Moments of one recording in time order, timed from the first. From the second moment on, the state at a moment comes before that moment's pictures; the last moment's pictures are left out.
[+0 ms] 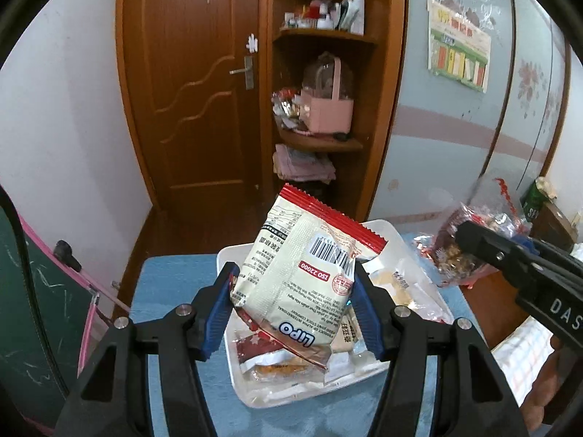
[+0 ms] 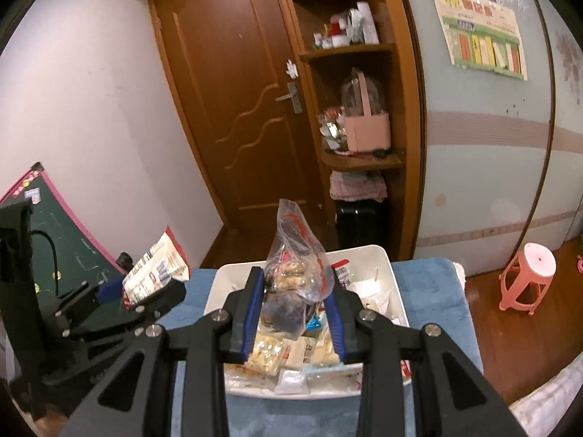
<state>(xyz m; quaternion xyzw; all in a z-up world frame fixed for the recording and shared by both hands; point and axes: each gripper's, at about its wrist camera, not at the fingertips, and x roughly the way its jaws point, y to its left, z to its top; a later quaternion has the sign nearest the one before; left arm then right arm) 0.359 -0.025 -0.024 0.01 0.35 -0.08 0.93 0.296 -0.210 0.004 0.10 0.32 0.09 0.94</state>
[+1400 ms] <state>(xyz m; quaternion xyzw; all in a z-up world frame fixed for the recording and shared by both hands) 0.427 -0.048 -0.132 0.03 0.48 -0.08 0.87 0.365 -0.197 -0.085 0.08 0.44 0.07 0.89</state>
